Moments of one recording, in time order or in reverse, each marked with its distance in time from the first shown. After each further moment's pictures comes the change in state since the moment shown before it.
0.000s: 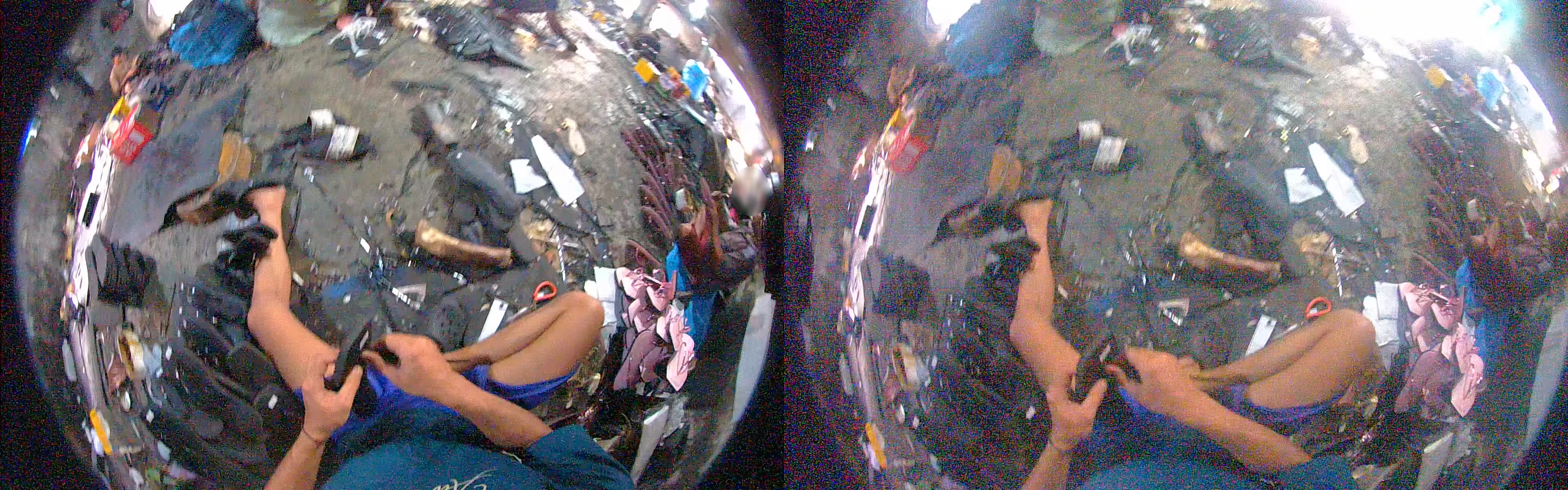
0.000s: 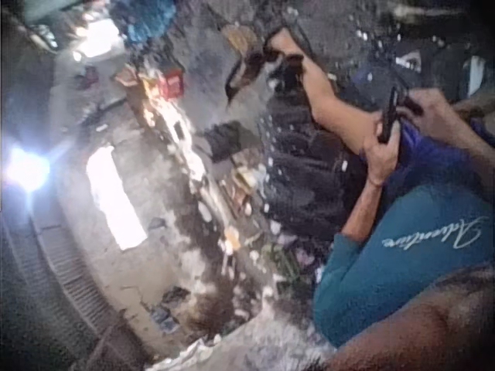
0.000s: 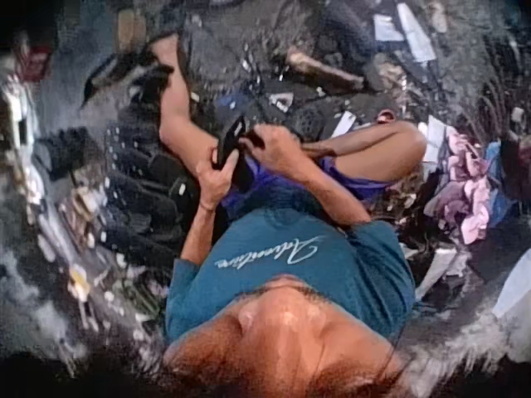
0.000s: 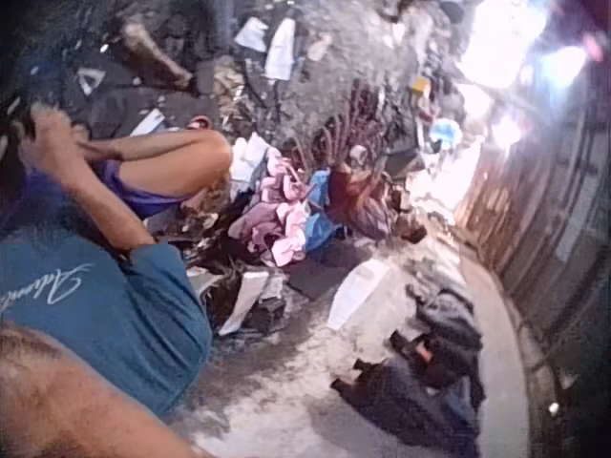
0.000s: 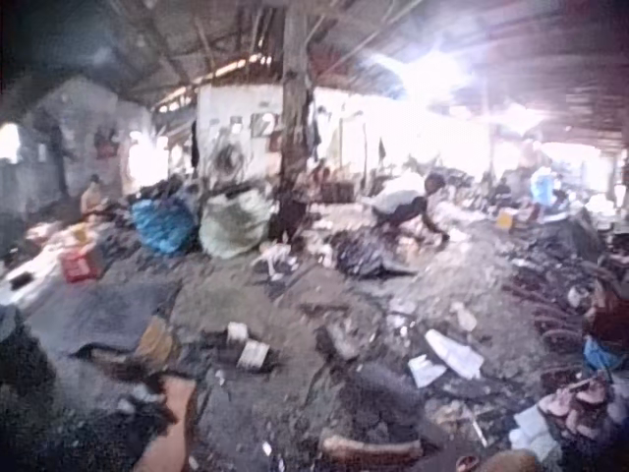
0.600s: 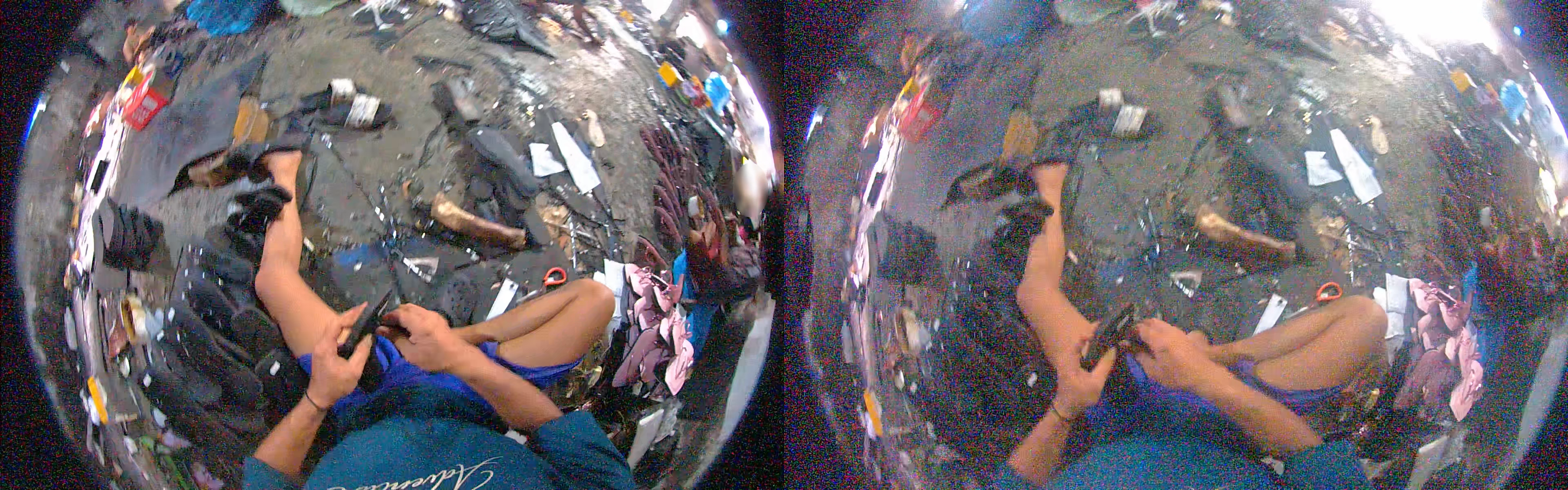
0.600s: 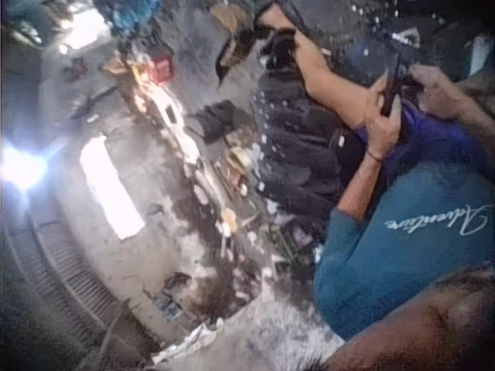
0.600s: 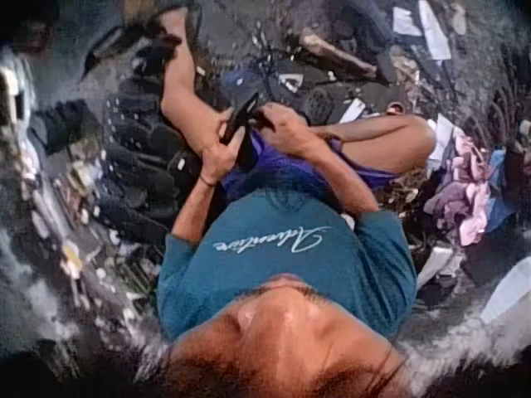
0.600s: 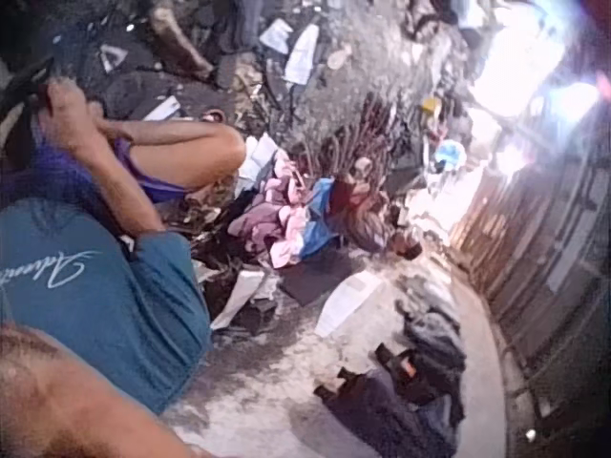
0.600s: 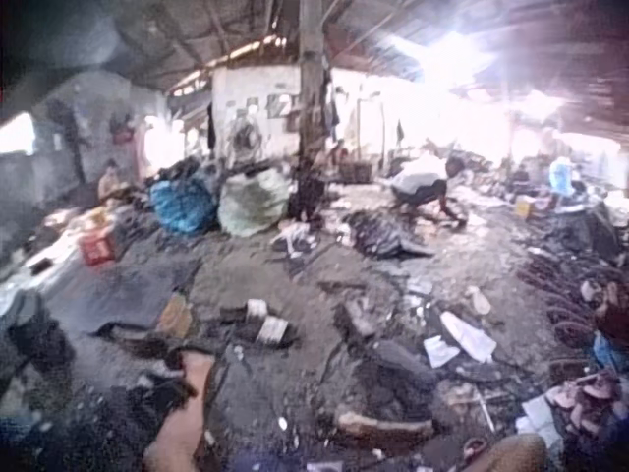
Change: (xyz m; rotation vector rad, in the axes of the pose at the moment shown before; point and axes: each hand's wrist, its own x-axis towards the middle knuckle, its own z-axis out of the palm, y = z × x) left_hand 0.004 -0.013 0.012 -0.172 -0.059 0.155; right_hand -0.007 0.021 0.008 0.108 0.013 -0.219
